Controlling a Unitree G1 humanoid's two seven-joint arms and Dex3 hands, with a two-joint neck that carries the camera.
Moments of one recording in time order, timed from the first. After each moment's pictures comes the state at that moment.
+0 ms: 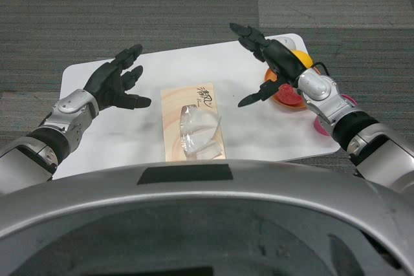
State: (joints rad) left arm -0.44 0.36 -0.66 1.07 -0.70 -0.45 -0.39; right arm -0.35 -0.50 0.59 0.74 0.27 -0.62 0.15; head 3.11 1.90
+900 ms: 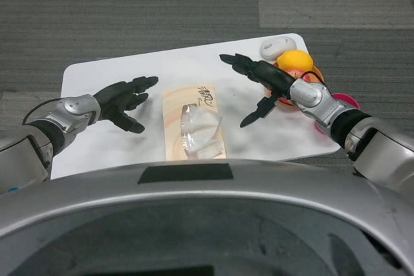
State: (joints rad) left arm -0.55 0.40 -1.09 1.19 -0.68 -0.44 -0.42; right arm -0.43 -0.50 0.84 0.90 0.27 -0.62 0.16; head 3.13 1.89
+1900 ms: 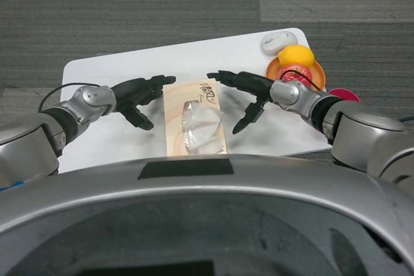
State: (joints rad) left arm -0.60 0.34 -1.13 1.20 -0.53 -0.44 -0.41; right arm -0.57 -0.37 1.15 1.13 0.28 -0.60 0.13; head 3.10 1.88
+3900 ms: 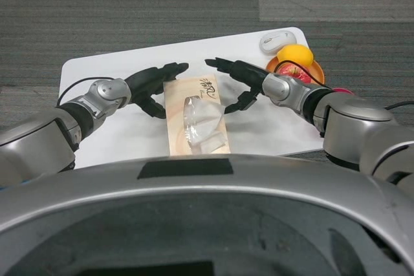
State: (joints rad) left arm -0.62 0.25 -1.03 1.22 -0.51 -0.44 -0.35; right arm -0.63 -0.33 1.23 1.18 0.27 -0.58 -0.06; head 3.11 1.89
